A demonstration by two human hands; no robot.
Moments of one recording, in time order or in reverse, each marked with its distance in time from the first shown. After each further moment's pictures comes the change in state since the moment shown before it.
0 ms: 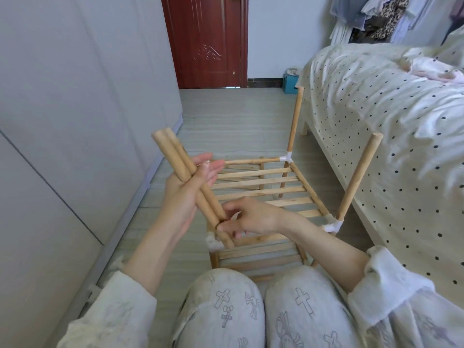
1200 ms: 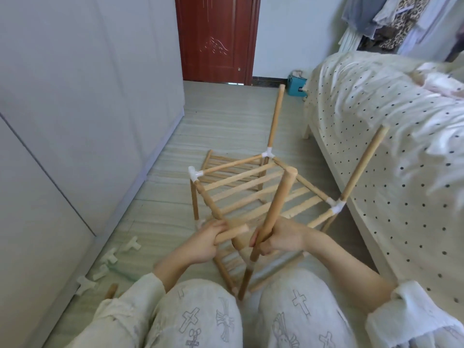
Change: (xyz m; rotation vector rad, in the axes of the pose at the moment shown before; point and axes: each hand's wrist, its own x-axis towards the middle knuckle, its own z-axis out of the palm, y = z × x) left_hand 0.000 -0.118 -0.056 1.065 -0.562 -0.178; right_hand -0.013 0.043 -0.005 -0.082 0.015 0.209
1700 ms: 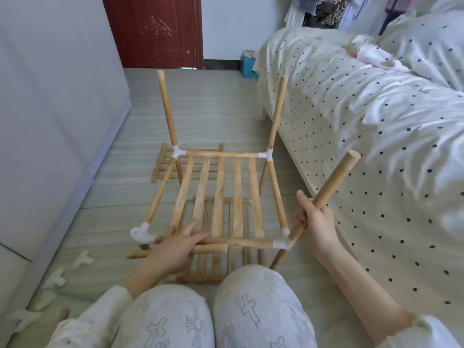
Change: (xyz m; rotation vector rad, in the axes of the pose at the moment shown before) left_hand 0.031 0.010 0.042 0.537 -0.109 0.105; right_hand -0.067 0.098 -0.020 0.861 0.993 0.139
